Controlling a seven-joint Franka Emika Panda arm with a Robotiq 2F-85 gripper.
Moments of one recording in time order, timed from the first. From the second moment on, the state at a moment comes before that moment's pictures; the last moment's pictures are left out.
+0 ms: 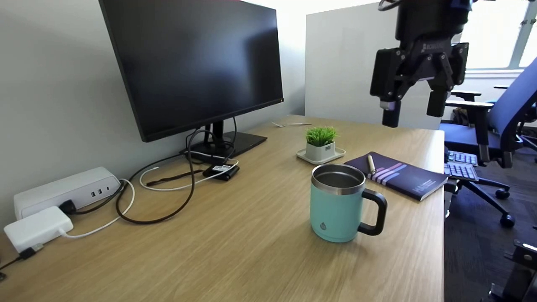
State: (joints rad) arm 0.31 -0.22 0.21 -2.69 0.03 2.47 0.62
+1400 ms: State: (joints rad) arm -0.02 -0.04 0.10 -2.47 -0.08 2.42 0.56
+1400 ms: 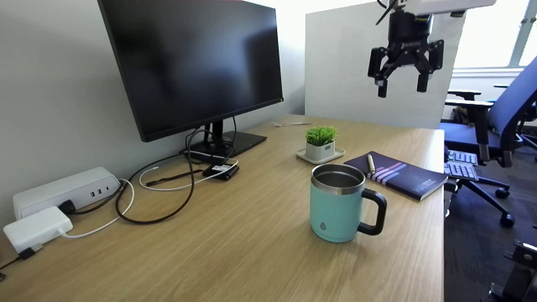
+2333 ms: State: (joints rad) arm 0.01 0.21 0.04 -2.39 0.03 2.52 0.59
